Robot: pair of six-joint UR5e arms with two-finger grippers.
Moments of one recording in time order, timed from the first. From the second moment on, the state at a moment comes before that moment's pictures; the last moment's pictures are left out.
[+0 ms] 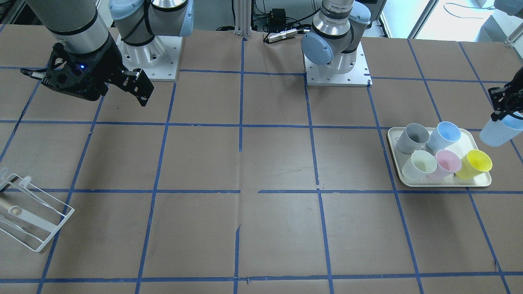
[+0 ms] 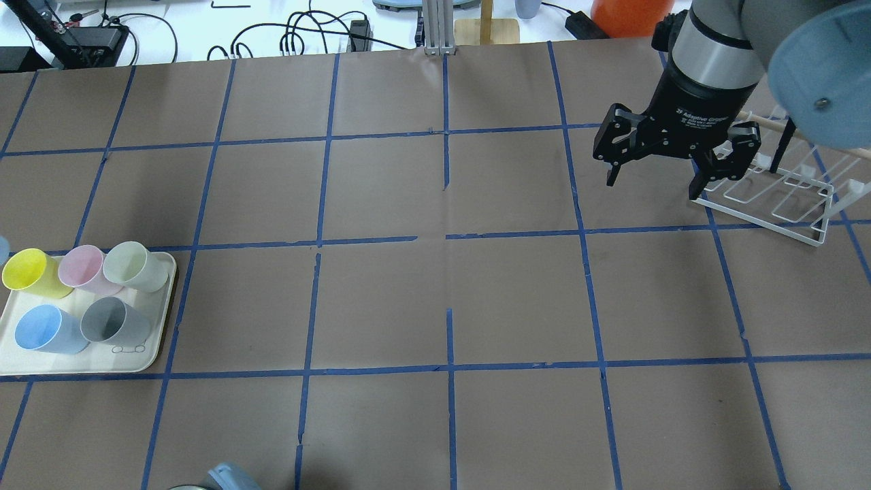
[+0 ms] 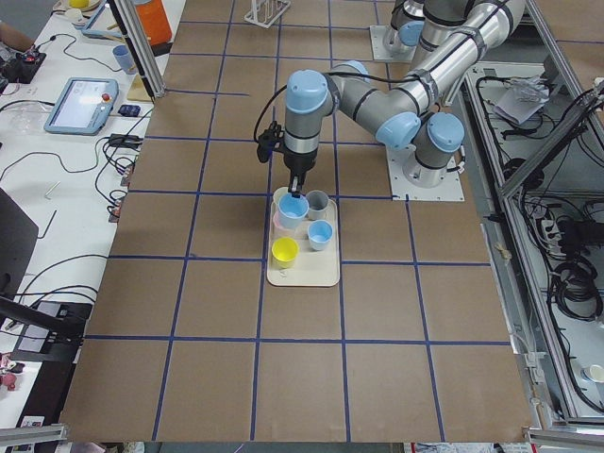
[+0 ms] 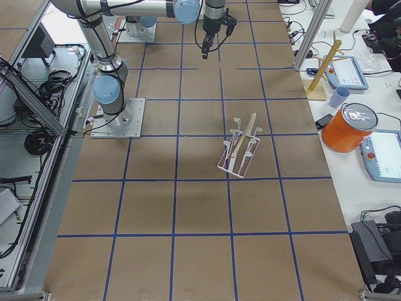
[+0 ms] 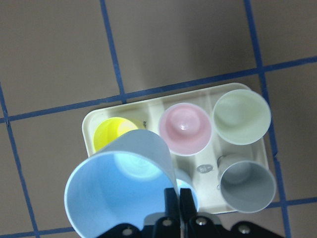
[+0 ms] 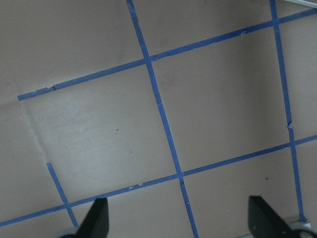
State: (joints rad) left arm -0.75 -1.60 -1.77 -1.26 1.61 1.00; right arm 1.56 -1.59 1.62 -1.50 -1.57 0.24
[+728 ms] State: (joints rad) left arm -0.58 -1.74 -1.77 -1.26 1.55 1.13; right arm 1.56 -1.60 1.62 -1.52 -1.57 0.20
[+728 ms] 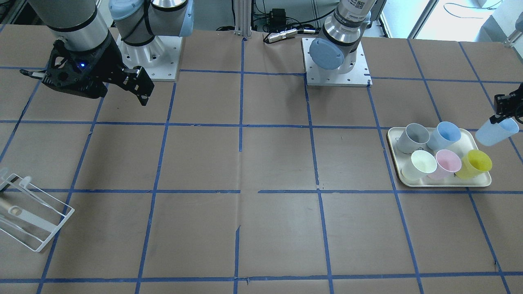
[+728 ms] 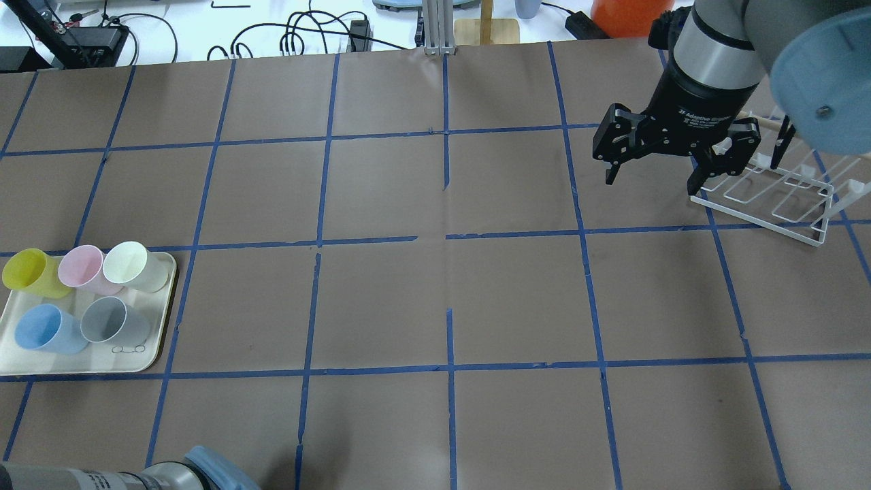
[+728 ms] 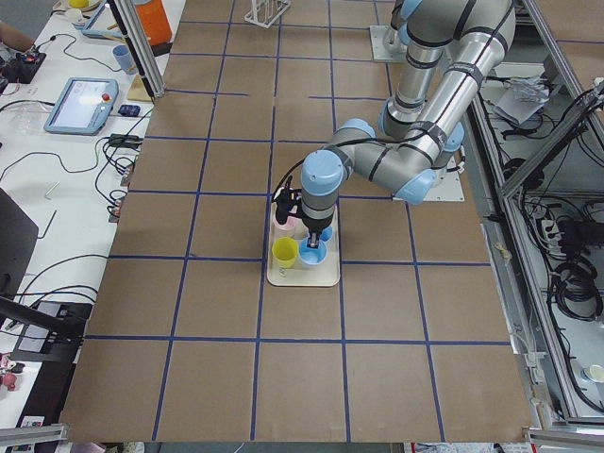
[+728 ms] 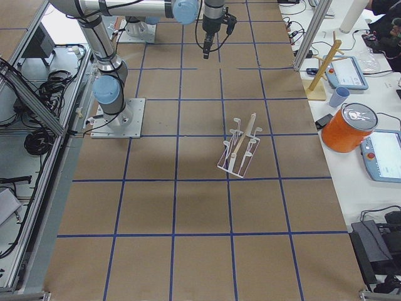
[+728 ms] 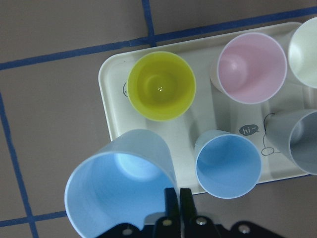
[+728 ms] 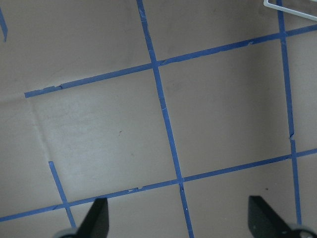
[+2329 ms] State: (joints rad) left arm -0.58 -1.75 -1.72 -1.33 1.58 1.11; right arm 1.56 -1.60 1.62 -1.52 -1.57 0.20
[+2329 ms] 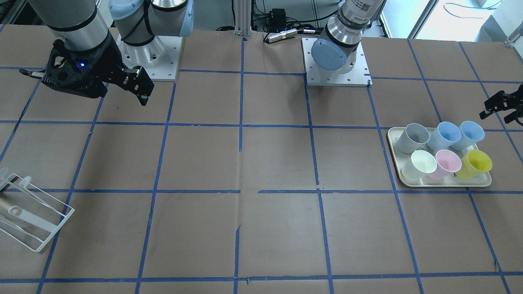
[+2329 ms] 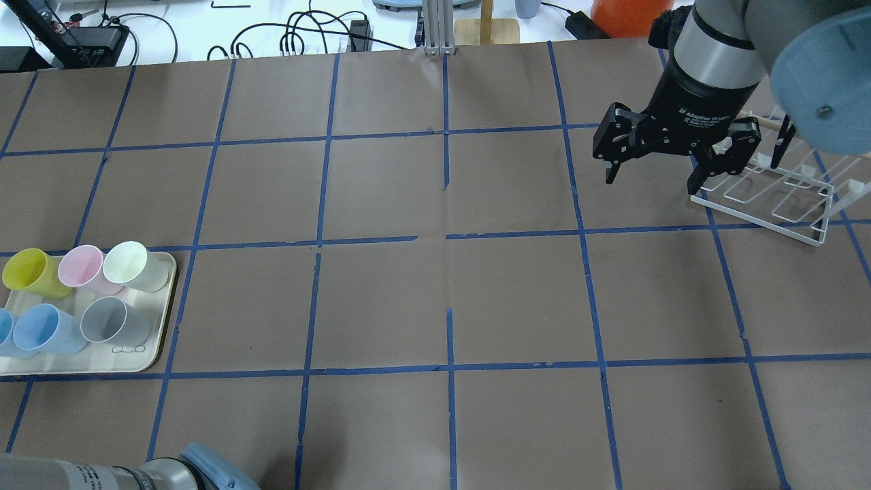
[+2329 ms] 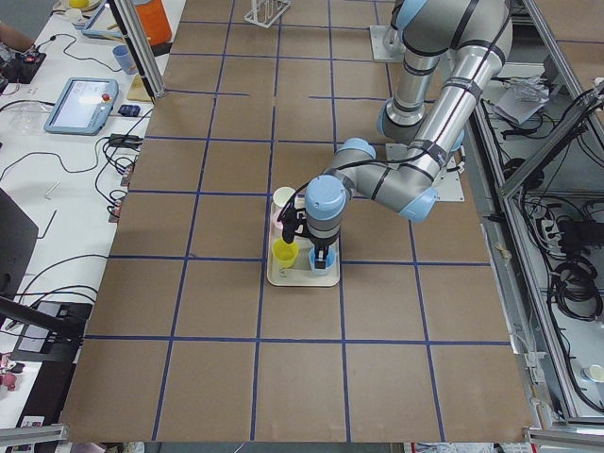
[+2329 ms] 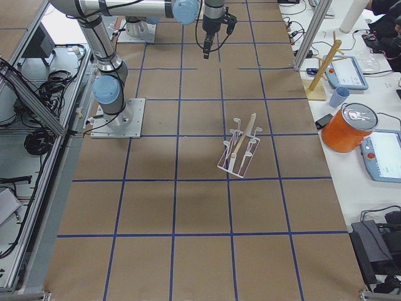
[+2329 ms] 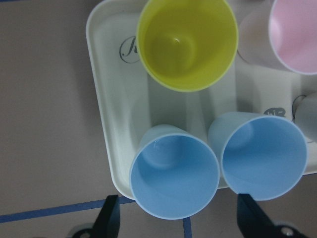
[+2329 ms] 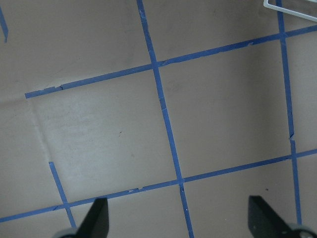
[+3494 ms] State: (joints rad) left arm -1.51 -1.55 -1.63 -1.57 1.55 0.01; right arm 1.56 -1.60 1.61 -1.52 -1.56 0.21
